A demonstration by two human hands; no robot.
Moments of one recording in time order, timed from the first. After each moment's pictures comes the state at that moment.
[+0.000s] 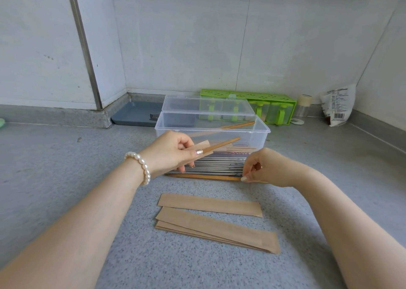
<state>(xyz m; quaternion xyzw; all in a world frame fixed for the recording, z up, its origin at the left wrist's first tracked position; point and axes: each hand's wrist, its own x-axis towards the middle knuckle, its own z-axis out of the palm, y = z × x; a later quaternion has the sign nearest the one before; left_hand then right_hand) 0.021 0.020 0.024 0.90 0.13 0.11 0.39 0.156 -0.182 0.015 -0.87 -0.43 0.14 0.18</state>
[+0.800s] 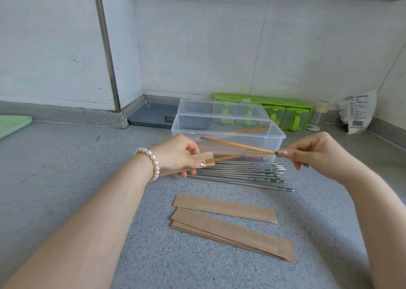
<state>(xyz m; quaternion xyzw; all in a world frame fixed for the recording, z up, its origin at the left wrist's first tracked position) 0.016 0.040 0.025 0.91 0.14 0.03 0.38 0.161 -0.216 0.047 -0.80 -0.39 0.05 0.44</state>
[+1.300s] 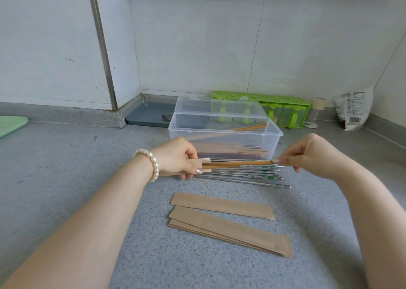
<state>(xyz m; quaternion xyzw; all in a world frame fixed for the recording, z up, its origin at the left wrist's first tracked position) 0.019 0.039 0.019 0.92 0.15 0.00 0.37 0.167 -0.214 0.042 -0.89 -0.35 0.04 0.29</state>
